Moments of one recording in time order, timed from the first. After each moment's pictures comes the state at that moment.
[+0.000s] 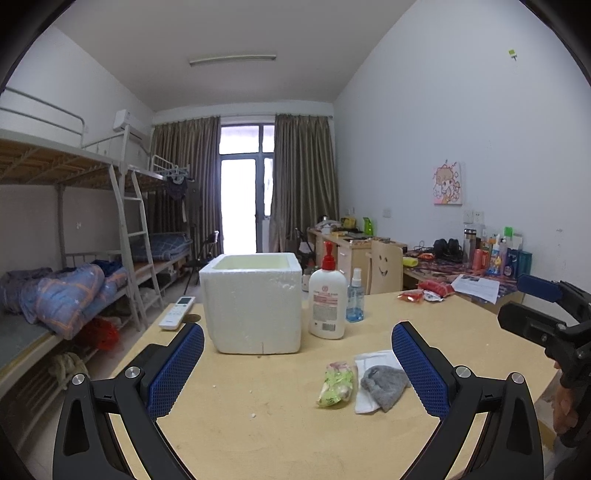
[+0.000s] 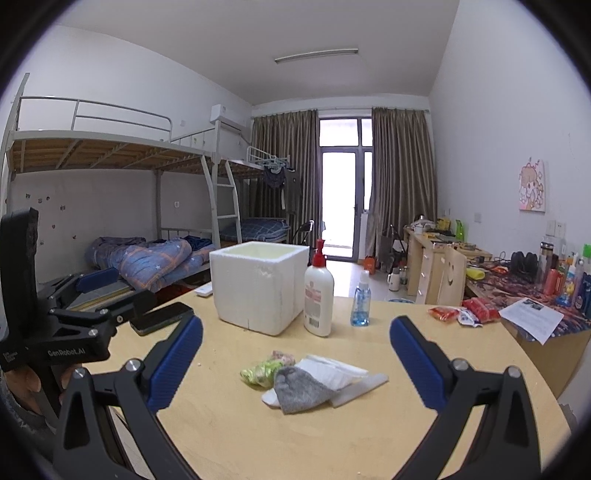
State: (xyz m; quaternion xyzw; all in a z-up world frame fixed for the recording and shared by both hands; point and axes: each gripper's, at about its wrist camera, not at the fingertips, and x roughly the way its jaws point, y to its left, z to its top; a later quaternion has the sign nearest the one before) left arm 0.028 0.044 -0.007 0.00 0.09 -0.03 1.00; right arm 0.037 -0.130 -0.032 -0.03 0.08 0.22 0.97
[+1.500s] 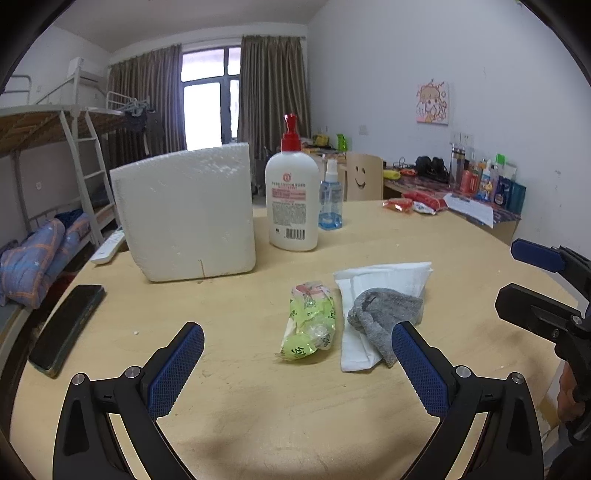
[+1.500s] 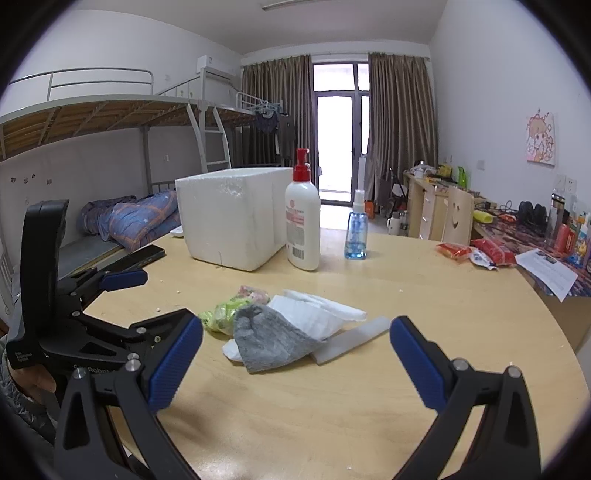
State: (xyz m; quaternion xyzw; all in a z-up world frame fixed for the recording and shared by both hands) left arm 0.128 0.016 -0.075 0.02 0.27 -0.10 0.96; right arm 0.108 -0.137 -0.086 -0.04 0.20 0.21 0.96
